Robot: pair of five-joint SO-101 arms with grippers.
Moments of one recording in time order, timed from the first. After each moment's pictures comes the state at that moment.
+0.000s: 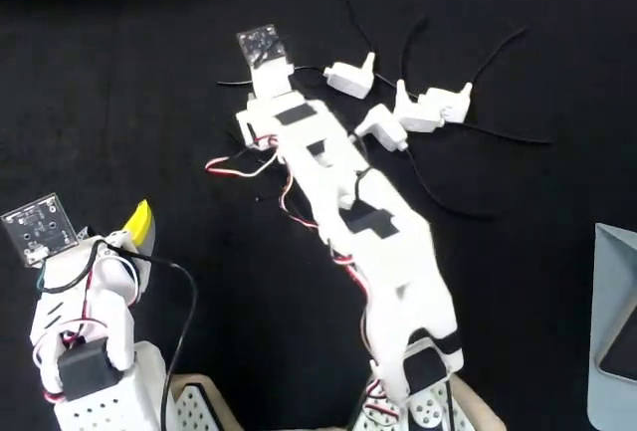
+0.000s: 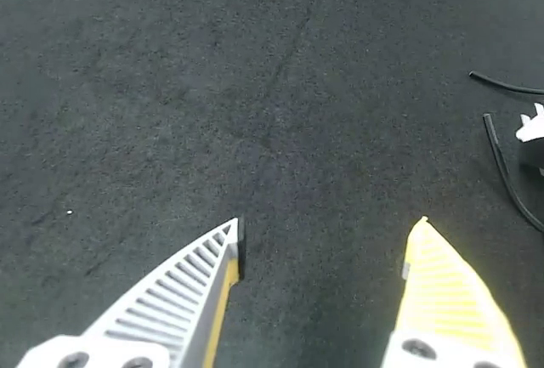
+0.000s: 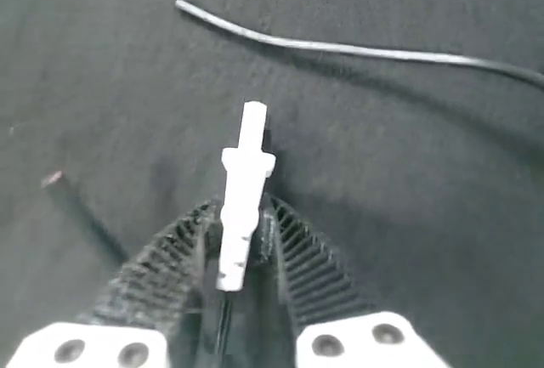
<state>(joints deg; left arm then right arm) -25.4 -103.9 82.2 64.1 6.0 -25.9 41.8 -15.4 37.1 -5.4</state>
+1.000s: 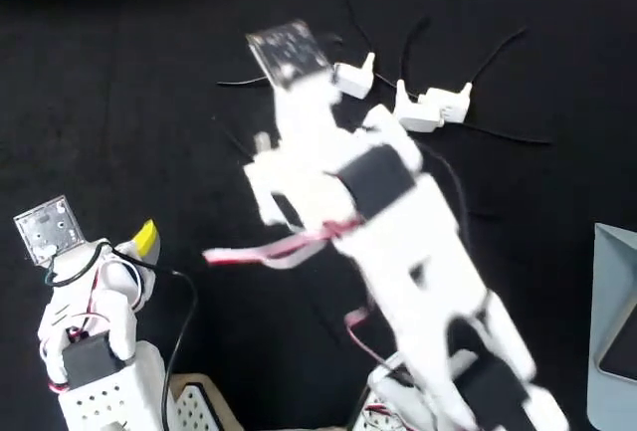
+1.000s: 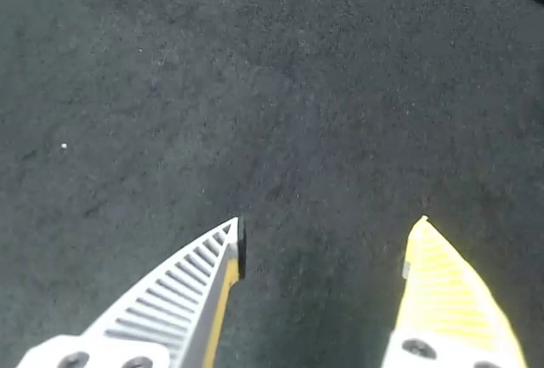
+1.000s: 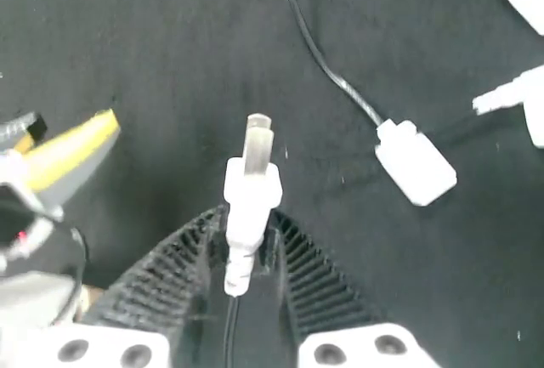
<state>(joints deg) -26.9 -103.9 88.3 65.5 5.8 -37.0 -22.7 0.3 91.8 -15.9</state>
